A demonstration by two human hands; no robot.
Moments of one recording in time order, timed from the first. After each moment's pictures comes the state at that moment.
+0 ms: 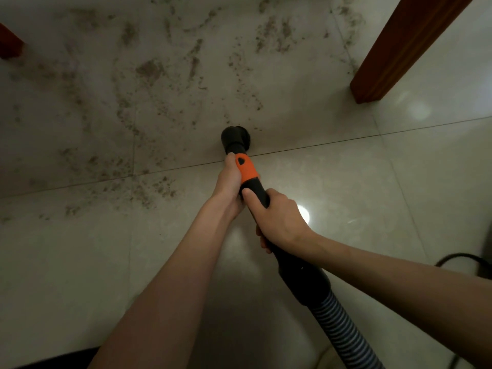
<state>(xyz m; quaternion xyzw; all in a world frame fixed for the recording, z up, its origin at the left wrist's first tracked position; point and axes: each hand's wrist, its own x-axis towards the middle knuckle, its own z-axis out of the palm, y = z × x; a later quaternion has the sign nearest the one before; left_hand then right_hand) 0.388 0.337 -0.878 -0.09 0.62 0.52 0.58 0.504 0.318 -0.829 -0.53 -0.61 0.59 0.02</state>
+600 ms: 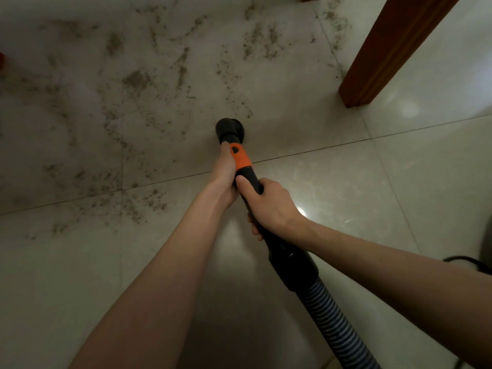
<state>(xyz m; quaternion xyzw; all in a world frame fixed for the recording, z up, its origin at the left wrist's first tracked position) 0.381 0.379 -0.874 -0.07 0.65 0.51 0.56 0.493 0.352 -0.831 -0.52 -0.56 0.64 0.07</state>
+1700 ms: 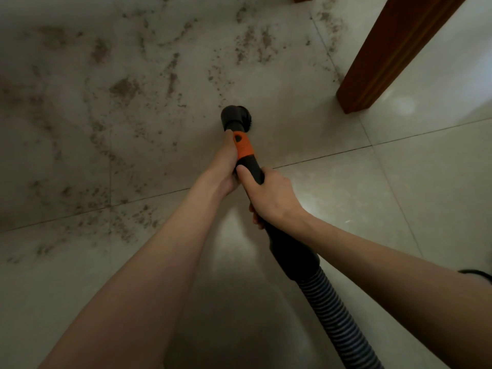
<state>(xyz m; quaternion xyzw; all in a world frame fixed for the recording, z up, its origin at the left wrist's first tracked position) 0.368 0.430 -0.880 -0.03 0.63 0.49 0.60 0.478 0.394 -0.847 -0.54 -0.59 0.59 0.10</state>
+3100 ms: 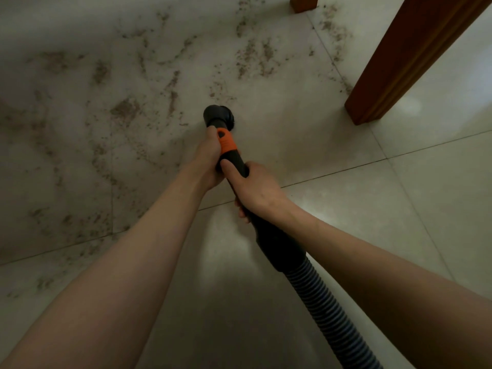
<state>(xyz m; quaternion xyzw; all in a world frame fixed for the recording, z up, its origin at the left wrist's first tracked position) 0.325 0.468 -0.867 0.03 0.68 0.49 0.54 0.434 0.435 -0.851 -0.50 -0.58 0.64 0.11</state>
